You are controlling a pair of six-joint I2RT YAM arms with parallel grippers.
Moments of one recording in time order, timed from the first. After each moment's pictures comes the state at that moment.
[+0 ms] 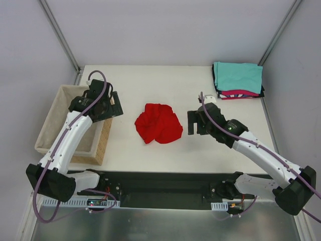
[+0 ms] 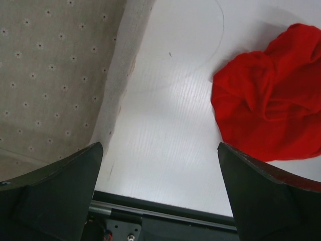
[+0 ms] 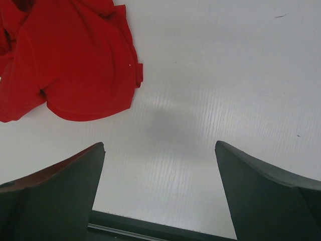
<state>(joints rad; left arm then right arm) -0.27 1.19 1.26 -1.05 -0.22 -0.51 0.73 1.10 0.97 -0.69 0.32 0.44</state>
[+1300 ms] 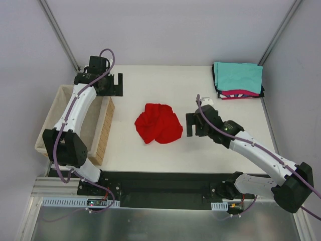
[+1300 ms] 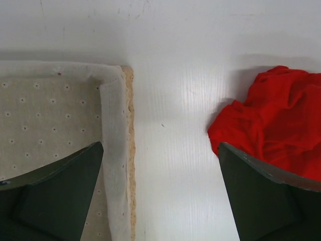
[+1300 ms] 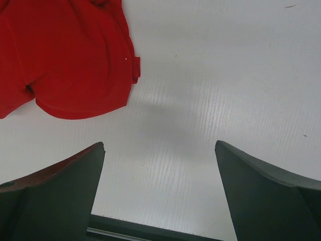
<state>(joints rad) -0.12 1.56 1.57 -0.88 0.02 -0.11 0.74 1.13 0.93 -0.64 0.32 0.44</state>
